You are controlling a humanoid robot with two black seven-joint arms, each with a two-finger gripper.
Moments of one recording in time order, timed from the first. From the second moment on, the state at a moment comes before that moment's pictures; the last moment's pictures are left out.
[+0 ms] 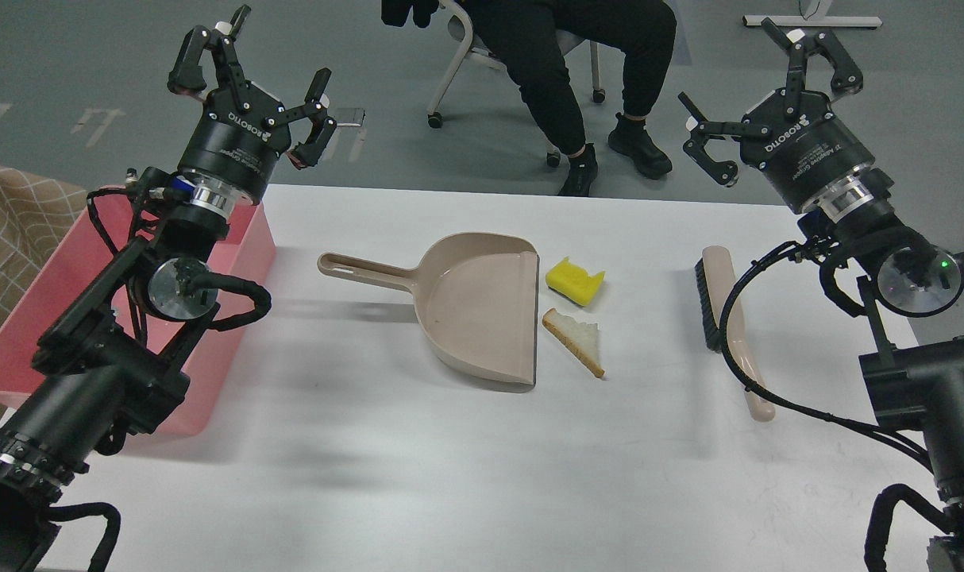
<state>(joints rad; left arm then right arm) -0.54 0.30 -1.16 -1.10 0.27 -0.32 -0.34 0.60 -0.10 1.52 1.03 -0.26 0.46 -0.34</state>
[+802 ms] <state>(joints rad) -0.54 0.30 -1.16 -1.10 0.26 -0.32 -0.33 0.61 -0.10 1.52 1.04 -0.26 0.46 -0.34</state>
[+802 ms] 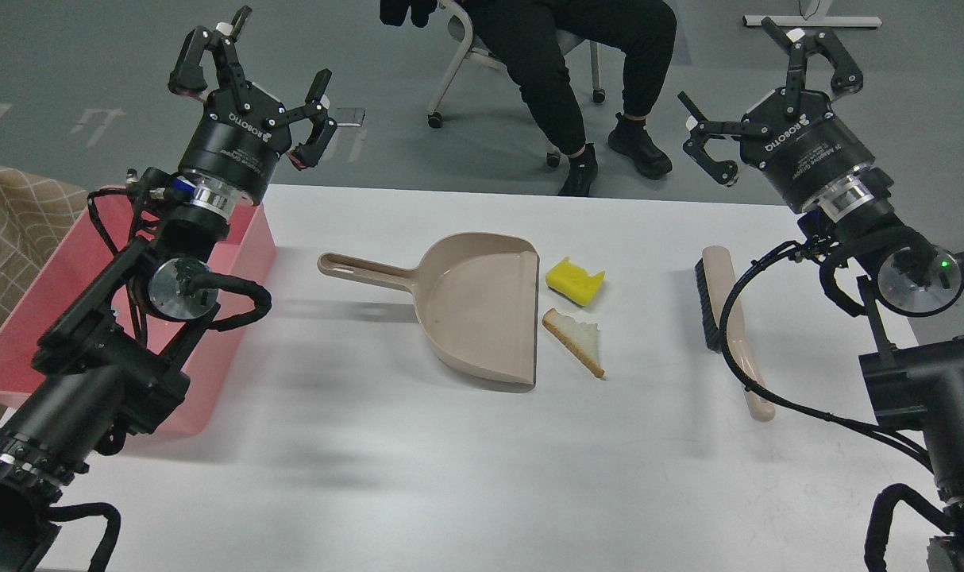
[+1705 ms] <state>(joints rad) -0.54 0.30 -1.15 -1.10 0.27 -0.32 -0.34 0.61 -0.10 1.52 1.04 -0.26 0.46 -0.34</state>
